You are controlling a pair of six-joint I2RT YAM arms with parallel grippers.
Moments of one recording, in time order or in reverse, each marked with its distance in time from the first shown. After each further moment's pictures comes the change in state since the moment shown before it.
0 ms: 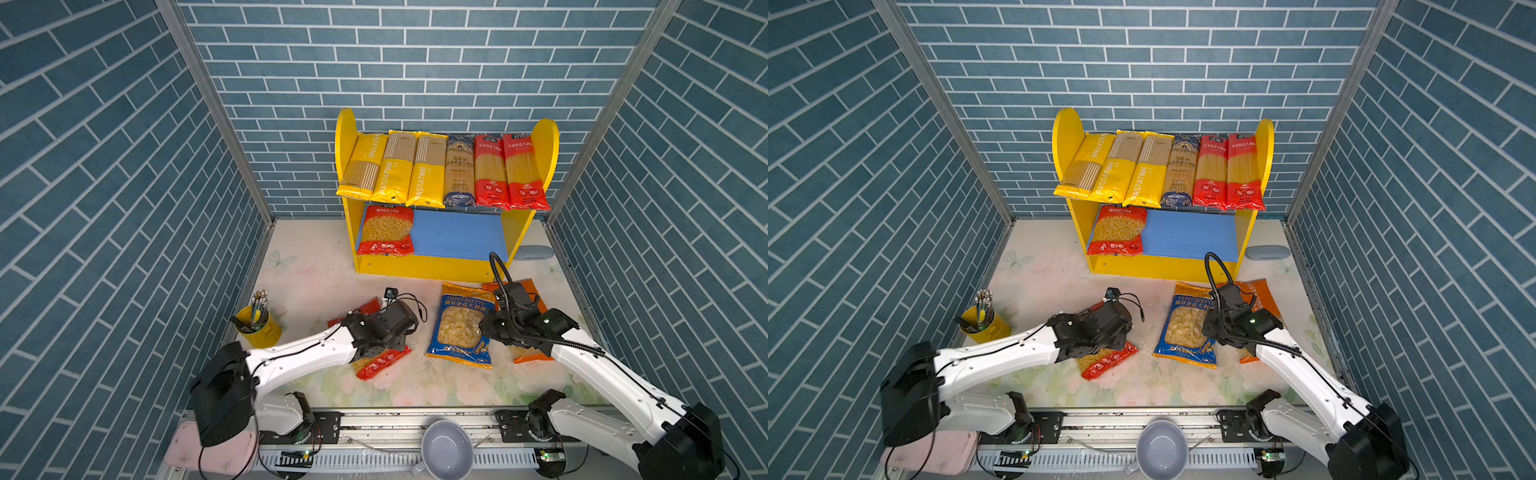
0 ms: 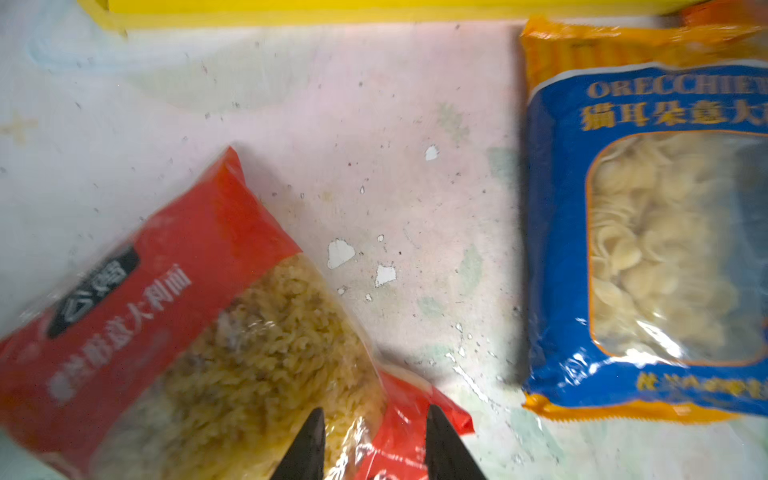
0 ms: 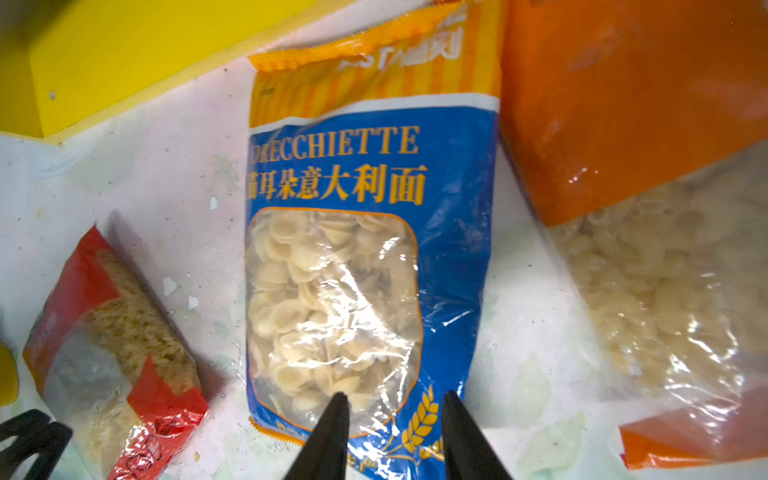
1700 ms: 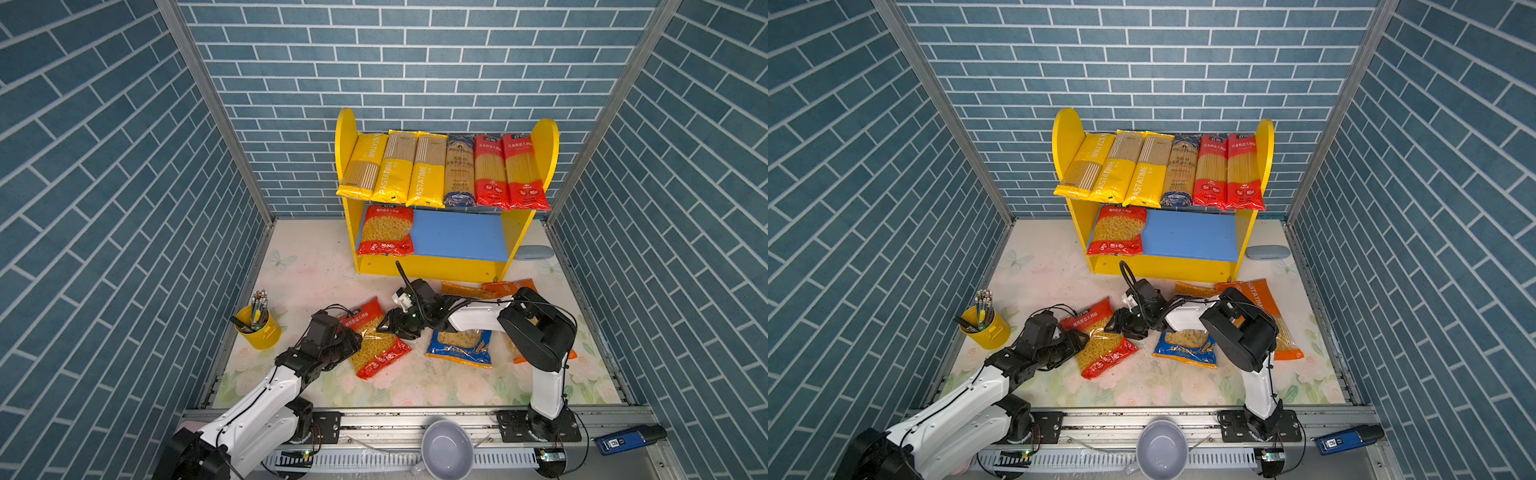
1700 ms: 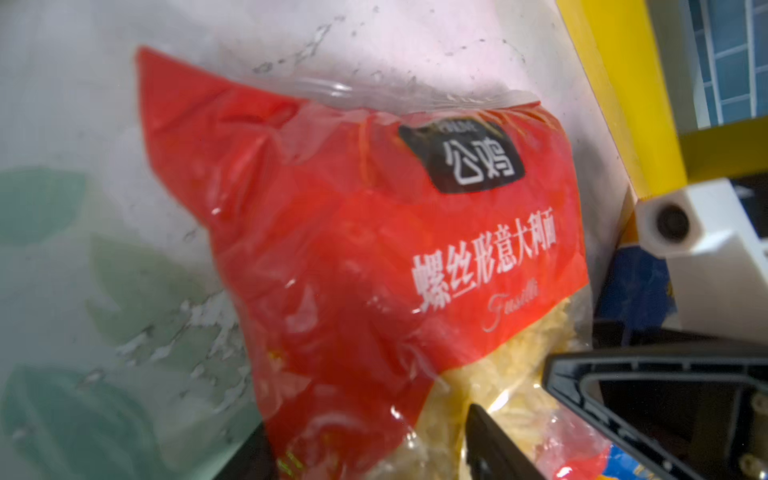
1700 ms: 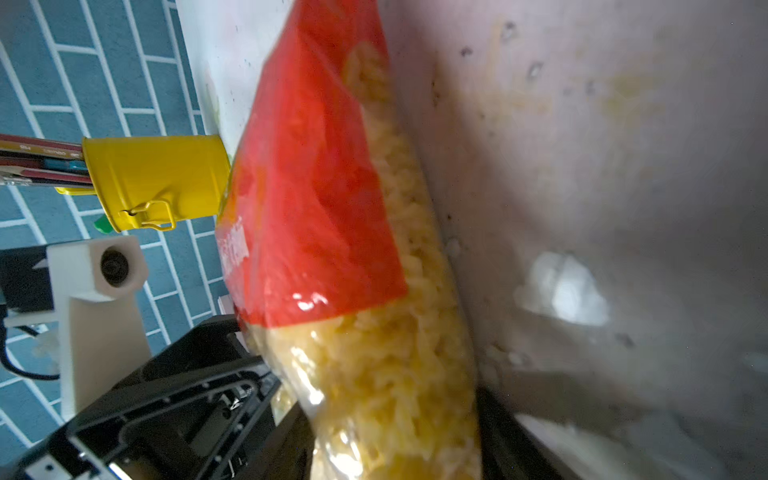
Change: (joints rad) left arm 0.573 -0.410 -0.591 0.328 0.464 -0.227; right arm 0.296 0.946 0.286 0.893 -0.626 0.213
